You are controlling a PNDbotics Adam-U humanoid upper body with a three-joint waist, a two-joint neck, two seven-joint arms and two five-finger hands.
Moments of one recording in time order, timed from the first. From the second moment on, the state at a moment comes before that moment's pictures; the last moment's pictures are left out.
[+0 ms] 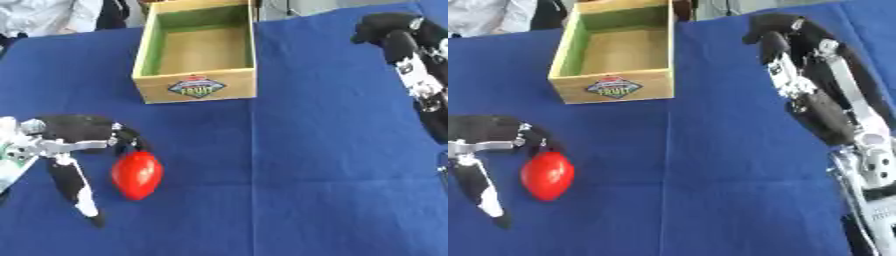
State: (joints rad) left arm -0.49 0.79 -0.29 -1.67 -0.53 -0.40 -0.71; right arm -0.50 -0.30 0.17 -1.98 0.11 0.02 0.08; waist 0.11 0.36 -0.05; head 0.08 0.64
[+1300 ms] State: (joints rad) left arm -0.49 0.77 -0.26 -1.68 -0.49 -0.44 -0.61; right arm -0.49 -0.29 0.17 -1.98 0.11 0.02 0.08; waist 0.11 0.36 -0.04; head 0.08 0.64
